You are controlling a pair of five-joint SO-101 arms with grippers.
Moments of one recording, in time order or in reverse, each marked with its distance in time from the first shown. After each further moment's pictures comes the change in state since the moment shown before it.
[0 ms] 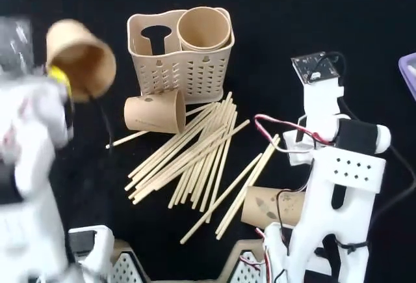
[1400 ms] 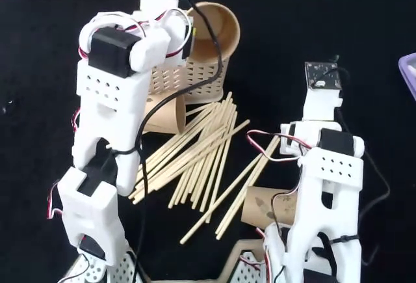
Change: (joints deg) left arm 30.3 59.3 -66.1 20.5 11.7; right arm 0.4 0.0 20.7 -27.2 -14.2
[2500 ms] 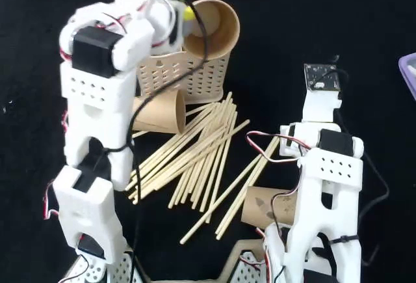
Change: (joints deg) left arm -5.0 0.4 -5.3 -6.6 0.0; right arm 0.0 0.0 0.8 0.0 0.0
